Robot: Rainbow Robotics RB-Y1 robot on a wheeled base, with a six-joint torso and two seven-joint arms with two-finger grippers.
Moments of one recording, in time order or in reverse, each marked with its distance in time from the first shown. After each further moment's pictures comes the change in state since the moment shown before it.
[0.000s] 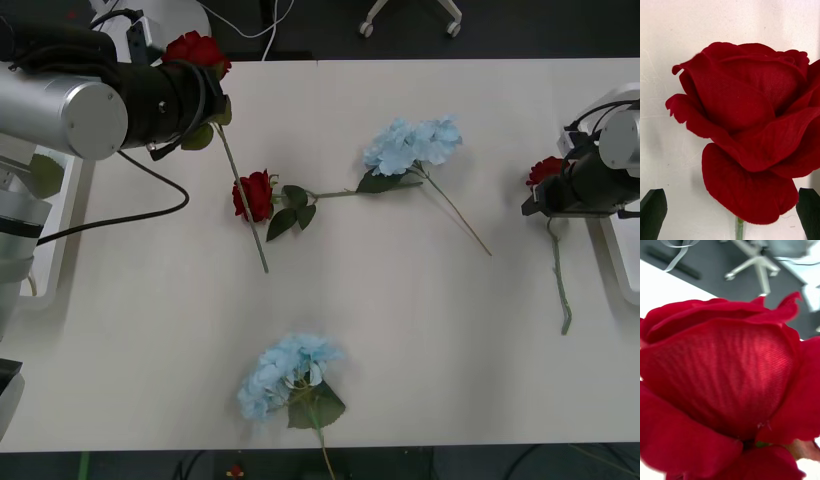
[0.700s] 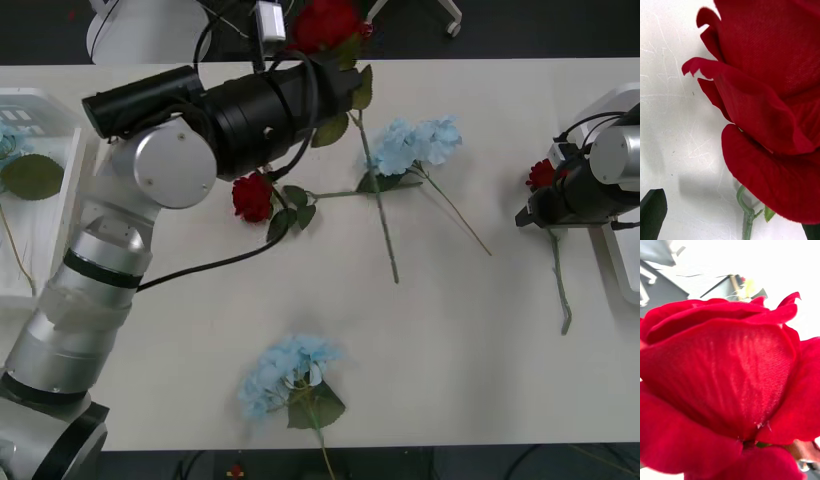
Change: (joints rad) right arm 0.048 0.000 0.018 -0.066 0.004 0.000 0.000; left arm 0.067 -0.248 -0.142 -0.070 0.323 -0.404 -0.343
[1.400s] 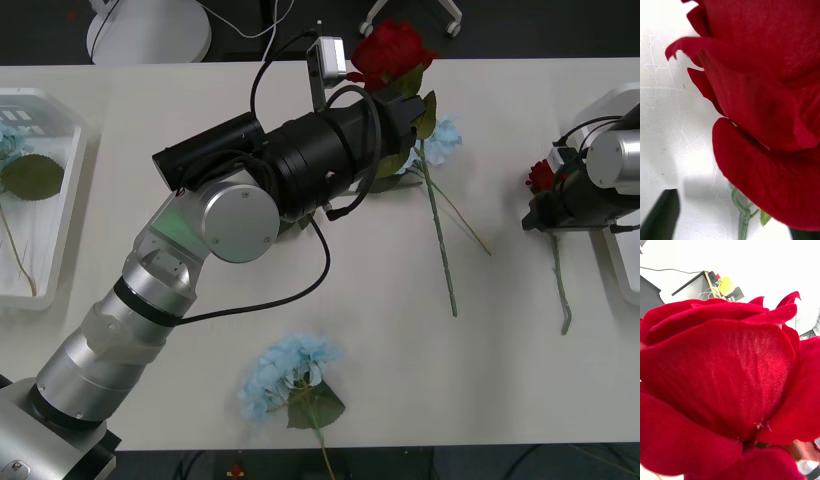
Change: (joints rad) right arm 0.000 0.011 0.000 0.018 0.027 -0.001 0.000; left arm 0.025 -0.017 -0.196 0.000 0.017 -0.207 0.002
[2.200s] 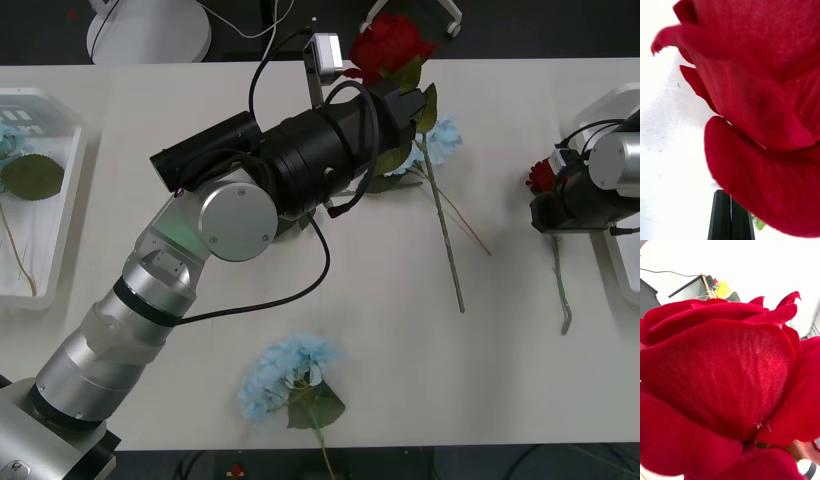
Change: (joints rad) right arm 0.000 0.000 -0.001 0.023 -0.027 -0.018 0.000; left arm 0.000 0.001 0.000 0.000 0.041 -0.031 0.002
